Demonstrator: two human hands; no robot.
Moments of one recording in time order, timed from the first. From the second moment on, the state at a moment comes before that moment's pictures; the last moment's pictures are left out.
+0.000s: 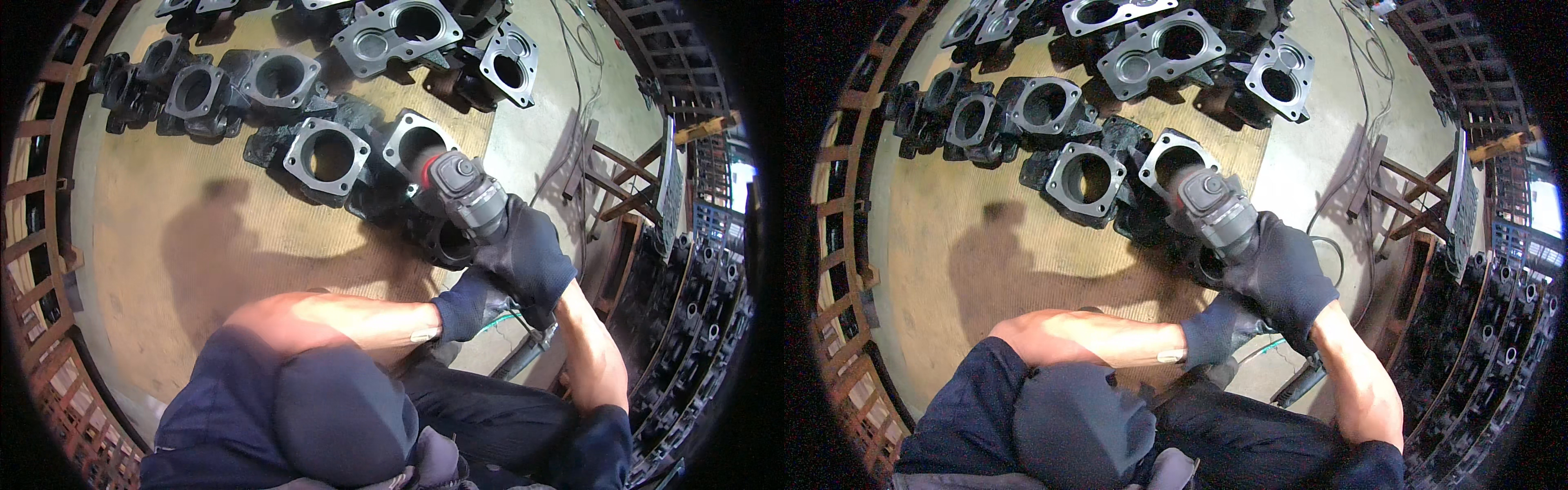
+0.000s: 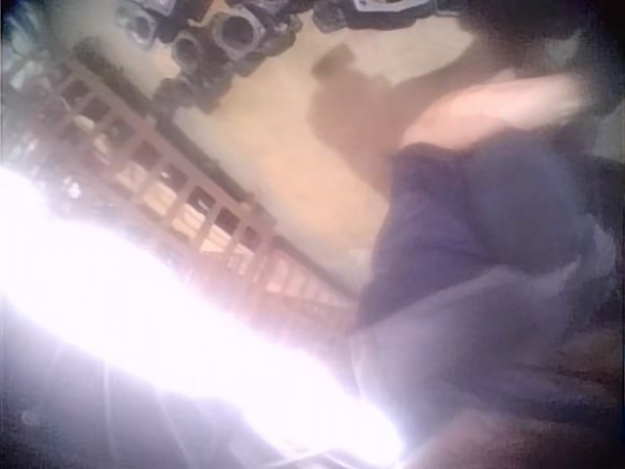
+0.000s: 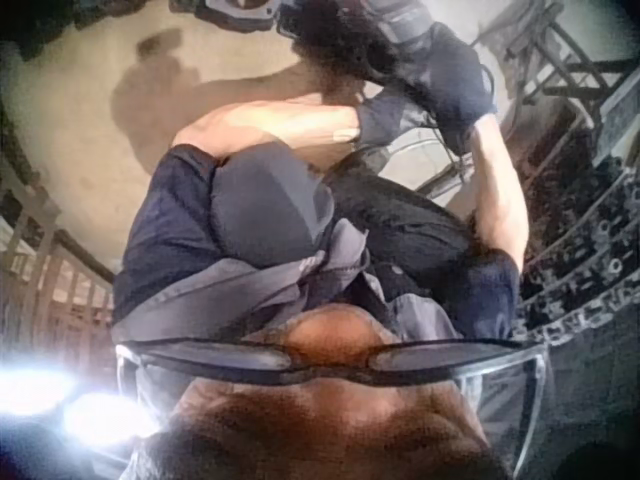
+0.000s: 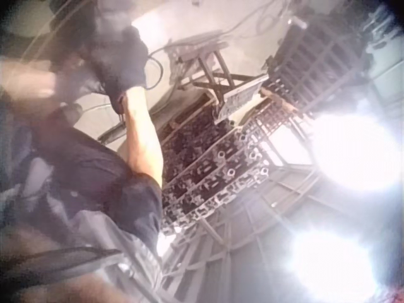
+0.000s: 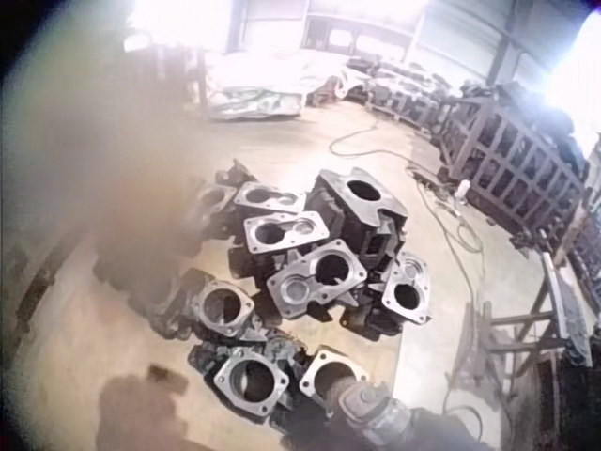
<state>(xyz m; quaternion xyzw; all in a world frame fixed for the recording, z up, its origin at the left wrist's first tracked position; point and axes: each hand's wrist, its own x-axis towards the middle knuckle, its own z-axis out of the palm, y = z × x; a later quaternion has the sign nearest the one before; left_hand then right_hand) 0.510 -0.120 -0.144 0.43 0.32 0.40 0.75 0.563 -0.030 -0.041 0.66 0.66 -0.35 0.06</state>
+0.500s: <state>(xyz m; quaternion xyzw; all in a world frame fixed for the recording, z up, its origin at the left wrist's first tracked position) 0.491 -0.112 -0.138 0.23 0.23 0.39 0.86 0.541 -0.017 -0.040 0.63 0.69 -0.34 0.09</state>
